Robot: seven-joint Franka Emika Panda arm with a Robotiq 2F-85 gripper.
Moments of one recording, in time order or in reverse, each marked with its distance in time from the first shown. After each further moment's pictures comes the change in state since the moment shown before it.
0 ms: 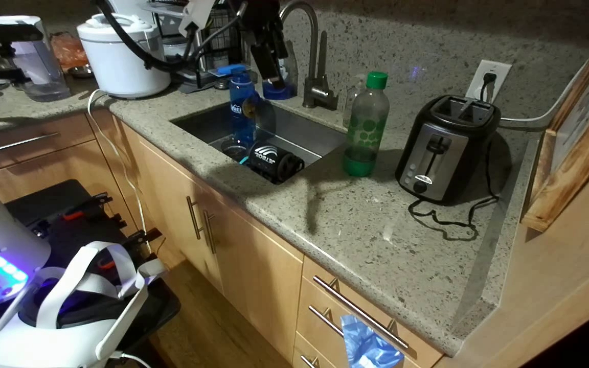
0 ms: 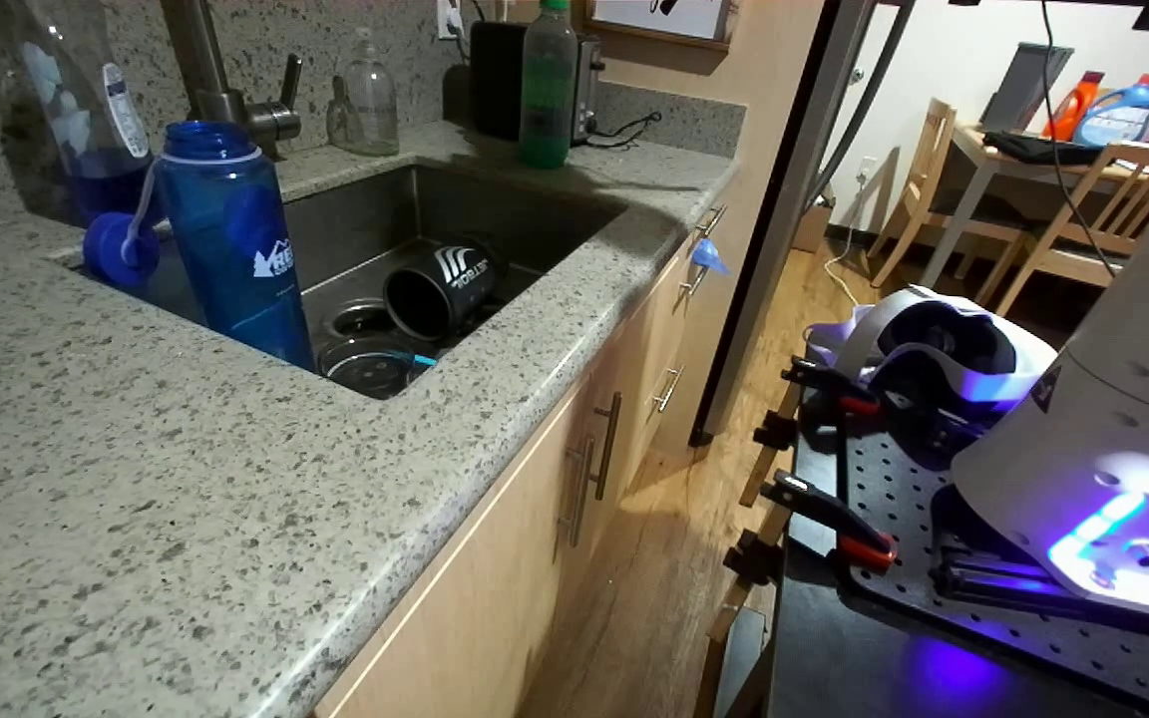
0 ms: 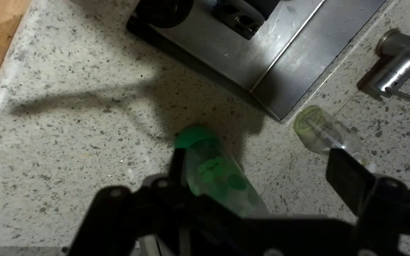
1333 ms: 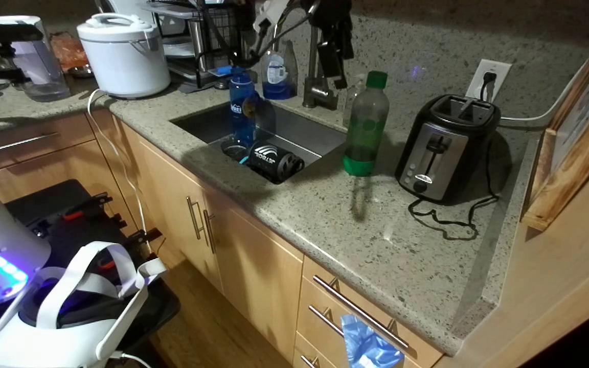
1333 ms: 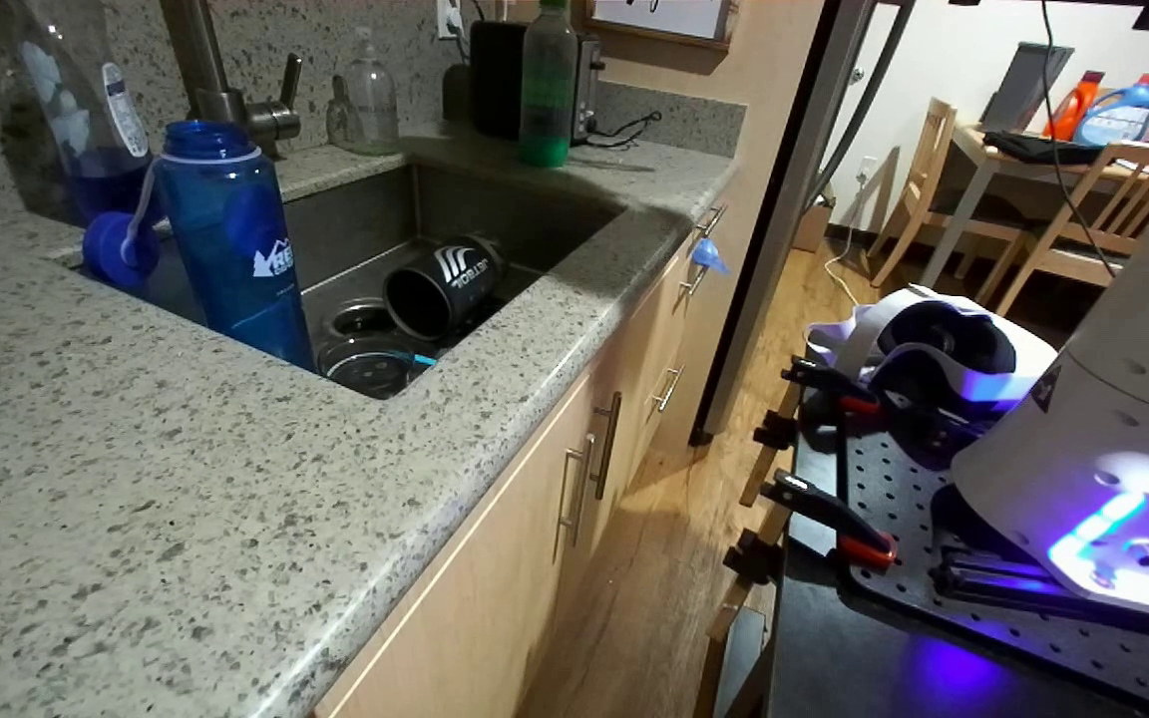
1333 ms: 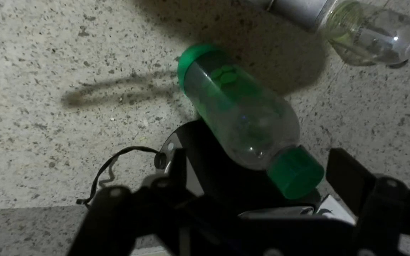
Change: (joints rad) arm -0.047 0.349 -0.023 0.400 -0.010 -0.030 0.203
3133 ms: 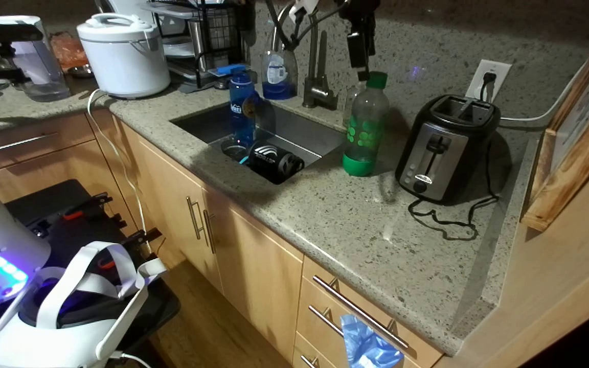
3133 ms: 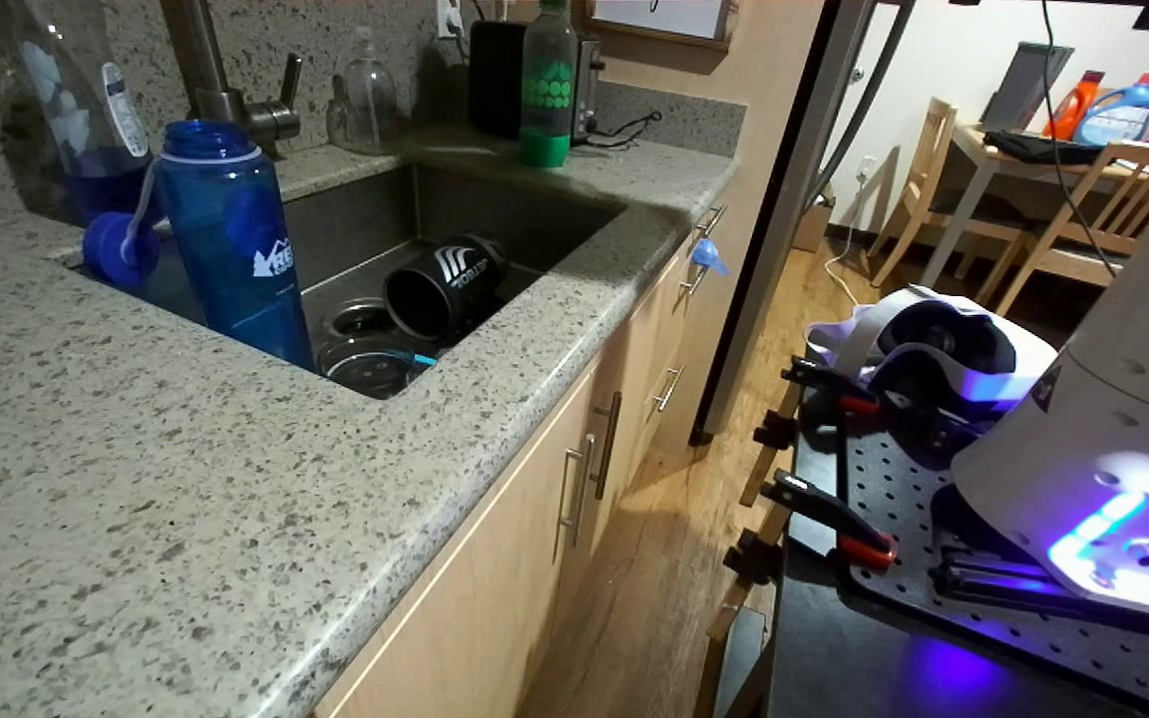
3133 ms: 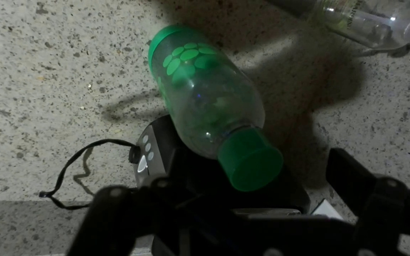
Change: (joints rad) arm 0.002 0.227 -0.001 0.343 -0.018 -0.181 0.084
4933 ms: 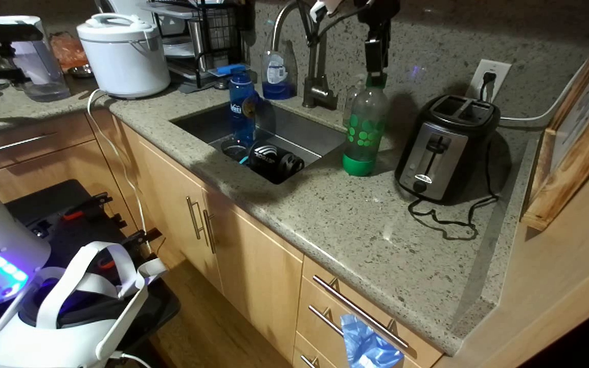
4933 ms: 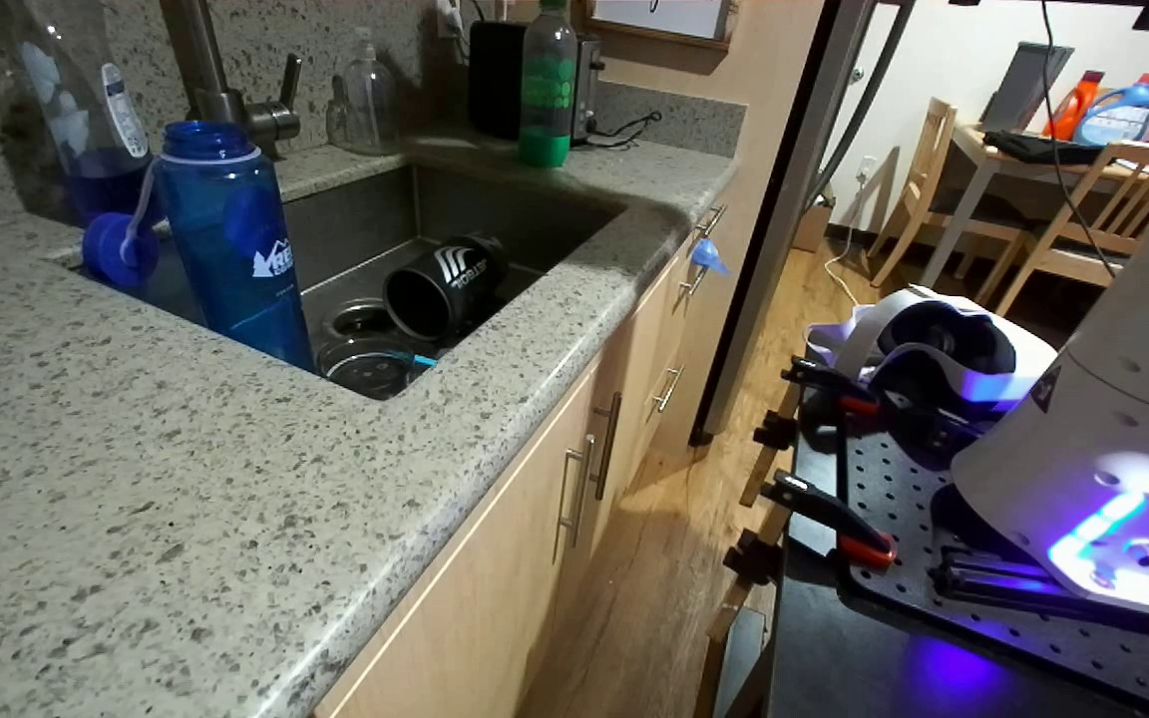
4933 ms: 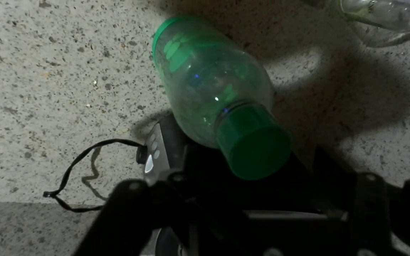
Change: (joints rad) arm -0.049 0.171 0.003 0.268 0.002 -0.185 0.051
